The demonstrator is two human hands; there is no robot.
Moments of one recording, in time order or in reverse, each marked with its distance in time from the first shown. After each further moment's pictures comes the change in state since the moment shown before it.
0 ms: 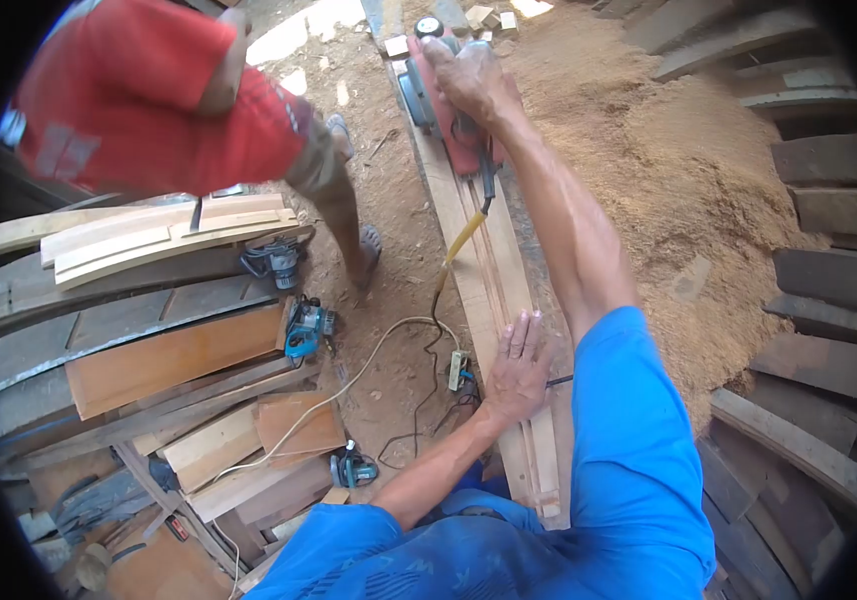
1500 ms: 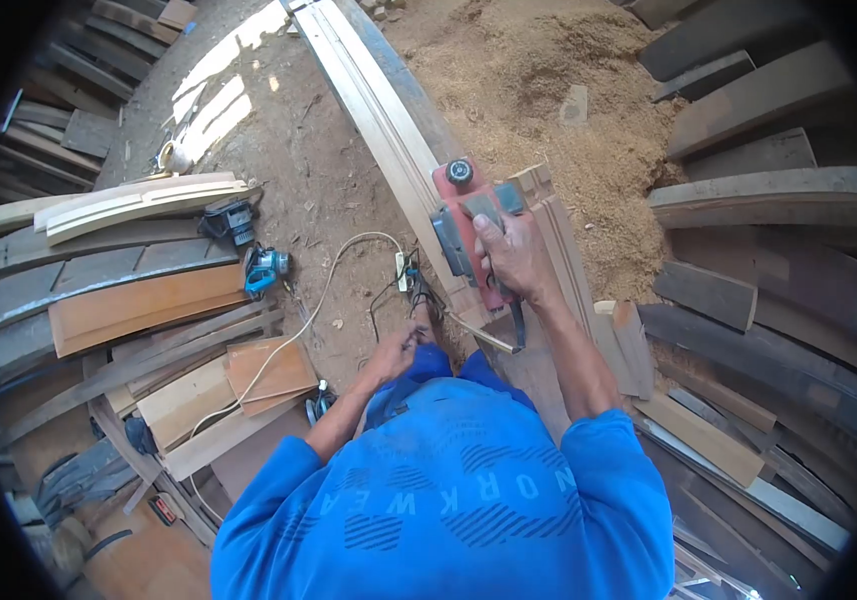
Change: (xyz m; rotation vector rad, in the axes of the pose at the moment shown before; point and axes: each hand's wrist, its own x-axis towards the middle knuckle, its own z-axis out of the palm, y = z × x) left_hand -0.384 0.040 0.010 -0.515 -0.409 -0.245; right_hand -0.688 0.032 -0.111 0.118 0.052 0.225
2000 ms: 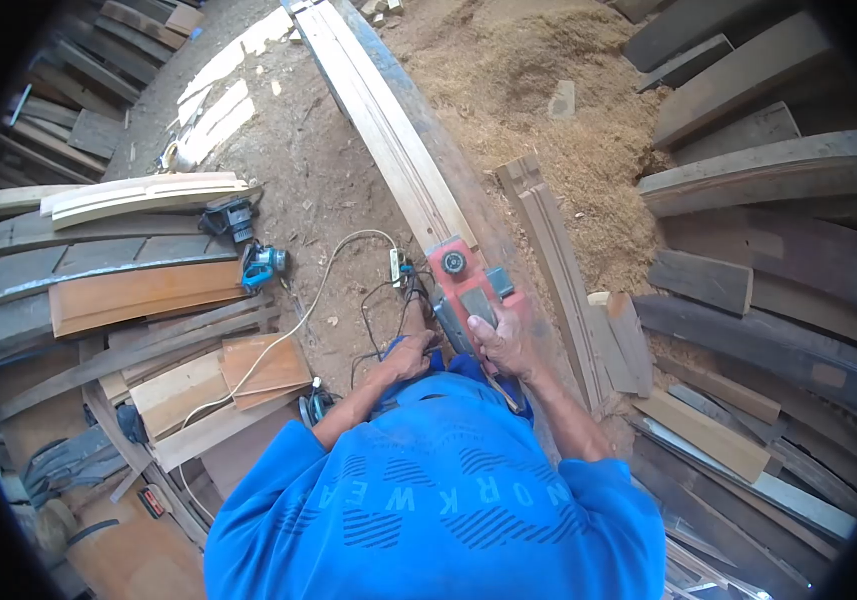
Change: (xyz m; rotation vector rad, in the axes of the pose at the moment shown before) left_hand -0.016 -0.016 0.066 0.301 -0.254 -0.032; right_hand -0.161 0.090 0.019 0.044 -0.141 0.147
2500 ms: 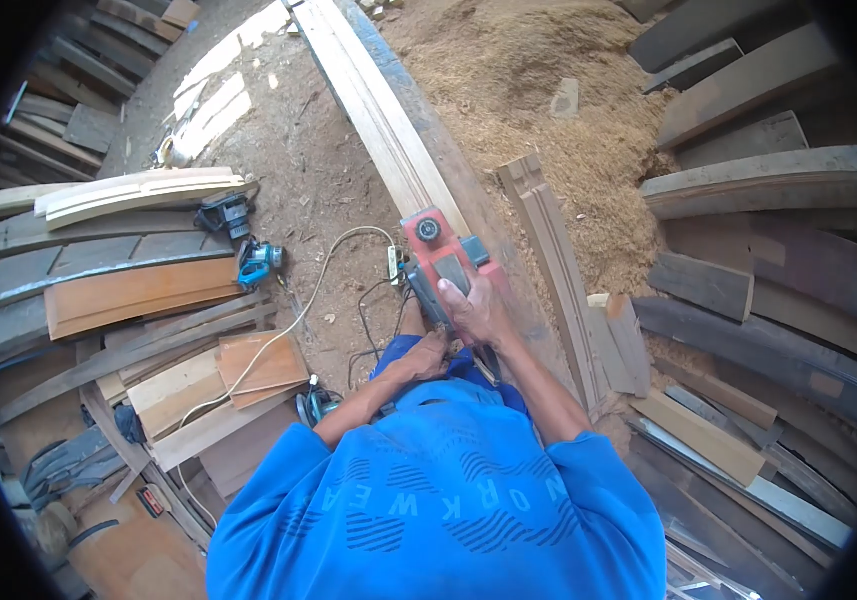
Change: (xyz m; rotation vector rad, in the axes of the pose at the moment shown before) left_hand 0.039 0.001 0.029 0.029 -0.061 0.149; right_hand 0.071 -0.027 0.019 -0.147 0.067 -0.093
